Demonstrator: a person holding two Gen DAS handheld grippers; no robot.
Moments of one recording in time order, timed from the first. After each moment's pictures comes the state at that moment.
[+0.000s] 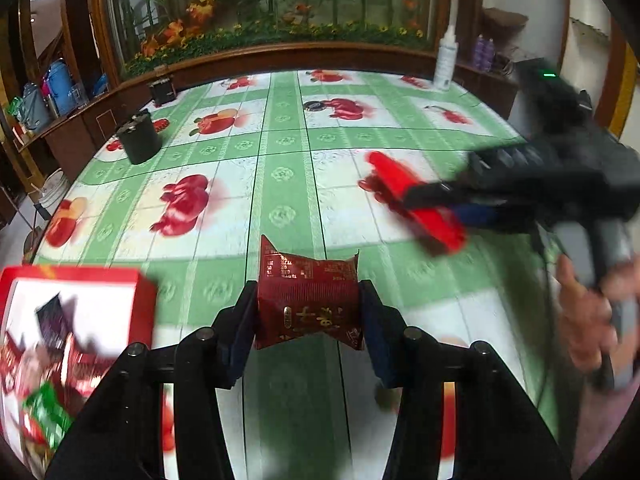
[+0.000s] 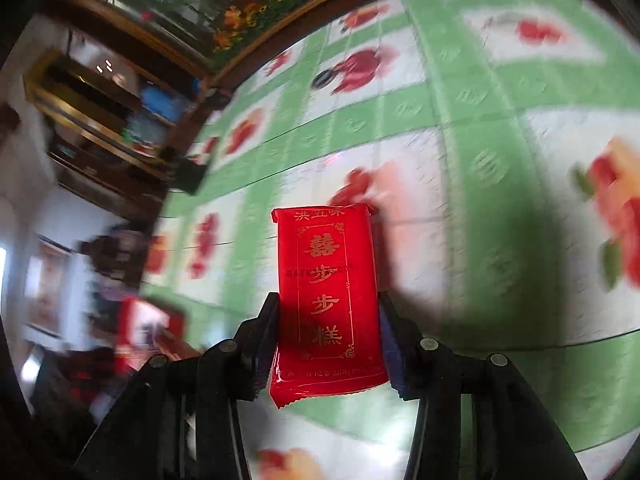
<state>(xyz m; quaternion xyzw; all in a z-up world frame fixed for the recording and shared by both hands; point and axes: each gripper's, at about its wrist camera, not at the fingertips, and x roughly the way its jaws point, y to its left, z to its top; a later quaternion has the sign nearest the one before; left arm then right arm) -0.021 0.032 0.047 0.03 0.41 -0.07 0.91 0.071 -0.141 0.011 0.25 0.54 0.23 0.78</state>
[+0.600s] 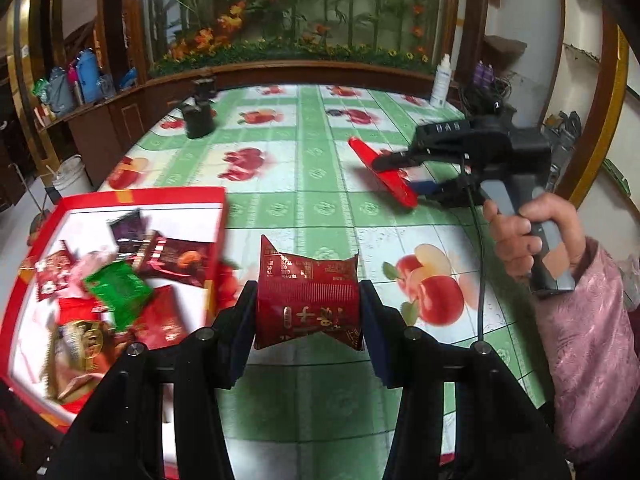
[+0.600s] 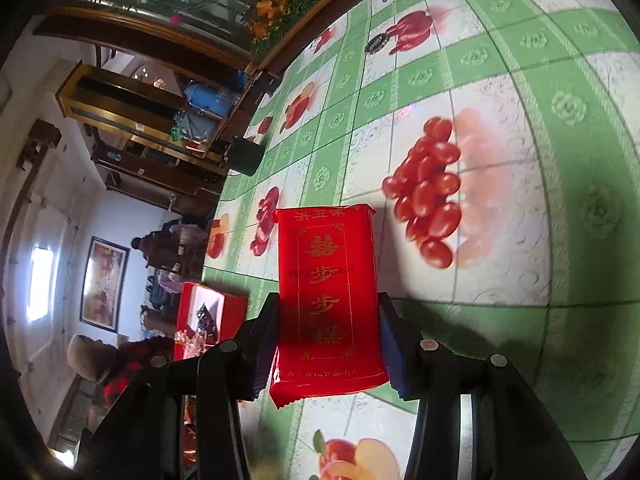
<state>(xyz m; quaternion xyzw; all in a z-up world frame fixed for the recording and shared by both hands) -0.126 0.083 0.067 0.00 0.38 -0.05 0.92 0.057 -0.112 0.001 0.30 0.53 0.30 0.74</state>
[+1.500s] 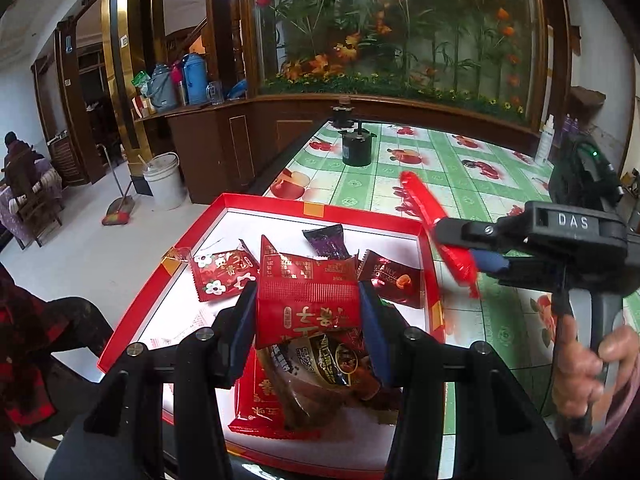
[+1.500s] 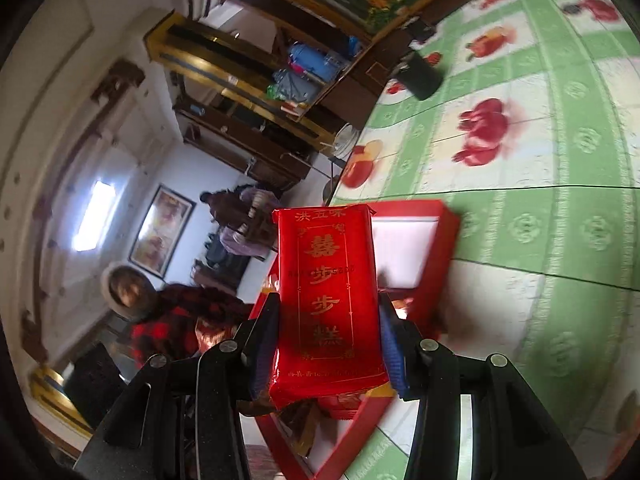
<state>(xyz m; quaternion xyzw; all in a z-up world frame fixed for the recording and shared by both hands) -0.152 0.218 0.073 -0.02 0.32 0.11 0.94 -0.037 0.059 0.036 0.26 0.46 0.45 0.72</state>
